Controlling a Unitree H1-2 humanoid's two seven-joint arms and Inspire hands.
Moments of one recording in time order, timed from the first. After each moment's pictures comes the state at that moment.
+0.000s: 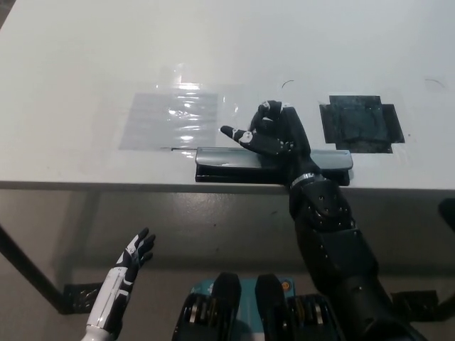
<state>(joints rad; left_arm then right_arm) 0.02 0.14 -0.04 0.17 0.04 -0.39 -0.08 -0.77 0.13 -0.04 0.84 0.10 -0.18 -0.03</state>
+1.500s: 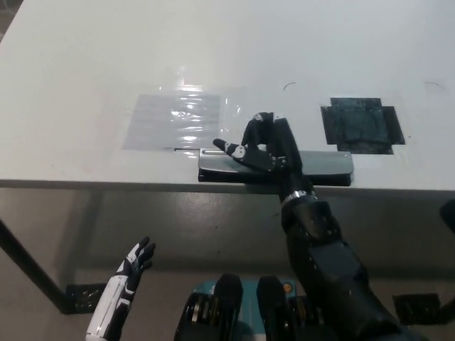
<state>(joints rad) 0.06 0.14 -0.05 0.15 0.07 -0.39 -0.08 -0.76 0.14 -0.02 0.97 0.07 -0.51 -0.02</state>
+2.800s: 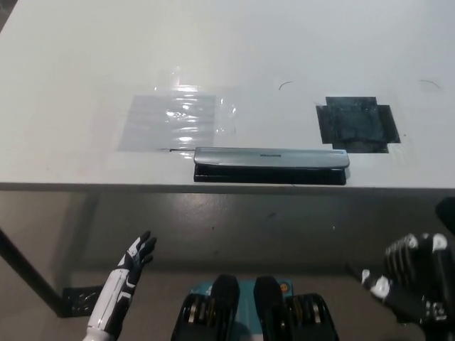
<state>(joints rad) 0.03 0.14 -0.05 0.15 0.07 -0.39 -0.08 0.13 -0.05 0.03 -0.24 0.14 -0.17 0.01</state>
